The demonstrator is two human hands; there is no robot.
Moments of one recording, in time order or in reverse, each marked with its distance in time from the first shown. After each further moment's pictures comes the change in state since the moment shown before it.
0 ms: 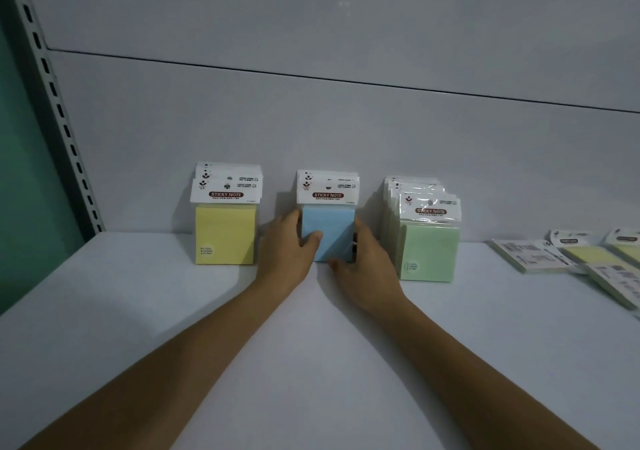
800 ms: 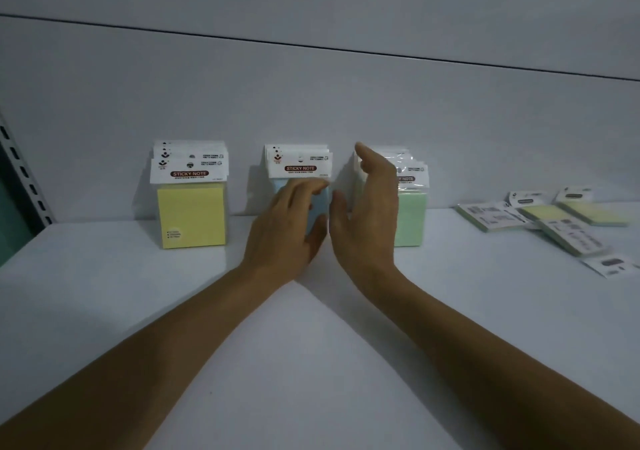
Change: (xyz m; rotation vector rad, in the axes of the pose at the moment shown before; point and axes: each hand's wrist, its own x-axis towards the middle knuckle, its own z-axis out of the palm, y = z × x) left_hand -0.024 0.022 -0.001 0.070 -0.053 0.529; right_hand -0.013 -0.036 -0.021 -0.003 0.521 -0.182
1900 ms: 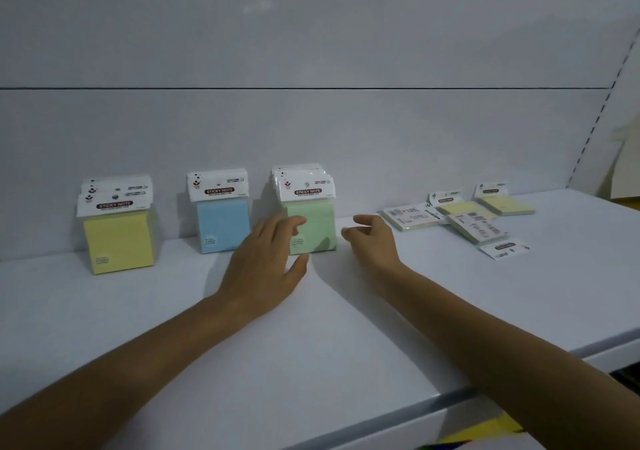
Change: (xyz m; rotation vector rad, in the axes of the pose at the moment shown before) left_hand -0.008 0.088 0.032 0.173 -0.140 0.090; right_hand 0.018 0.090 -0.117 0.206 -0.238 0.736
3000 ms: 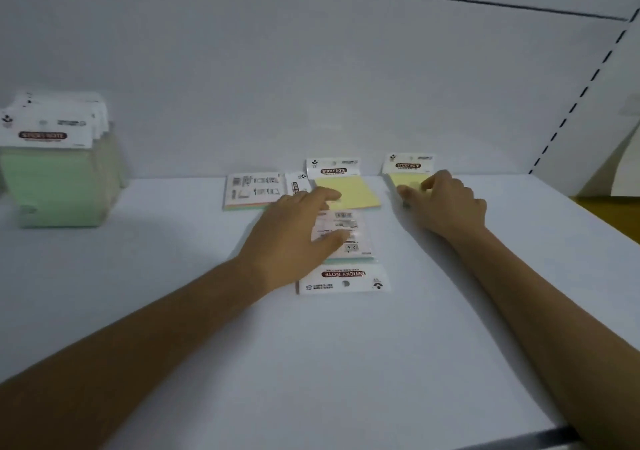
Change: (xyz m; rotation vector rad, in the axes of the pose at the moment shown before) left_hand 0.144 0.226 0.196 -0.244 -0.294 -0.327; right_hand 0.216 0.082 -0.314 -0.978 0.117 -0.089
